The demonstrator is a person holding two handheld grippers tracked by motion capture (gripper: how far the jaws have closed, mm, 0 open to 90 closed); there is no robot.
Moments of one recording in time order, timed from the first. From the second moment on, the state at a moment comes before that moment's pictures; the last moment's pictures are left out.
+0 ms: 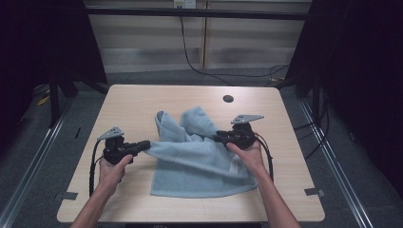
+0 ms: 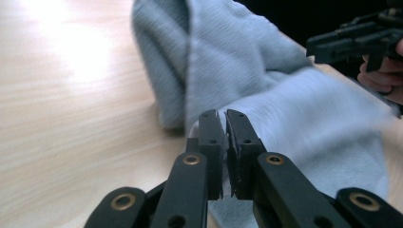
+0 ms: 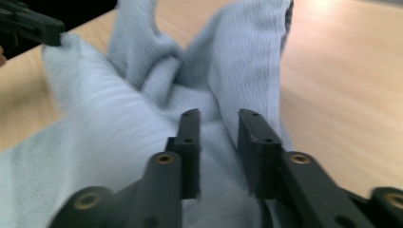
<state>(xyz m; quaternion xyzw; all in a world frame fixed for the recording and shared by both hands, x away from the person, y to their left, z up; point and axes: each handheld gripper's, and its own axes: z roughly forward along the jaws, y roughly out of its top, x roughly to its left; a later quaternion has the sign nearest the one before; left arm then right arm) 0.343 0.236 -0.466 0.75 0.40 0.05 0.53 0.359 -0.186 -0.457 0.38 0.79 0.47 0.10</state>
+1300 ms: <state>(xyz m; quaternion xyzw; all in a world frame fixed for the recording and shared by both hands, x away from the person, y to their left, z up) 0.334 0.228 -0.458 0.76 0.37 0.04 0.54 0.275 -0.231 -0.462 0.35 0.80 0.47 0.10</state>
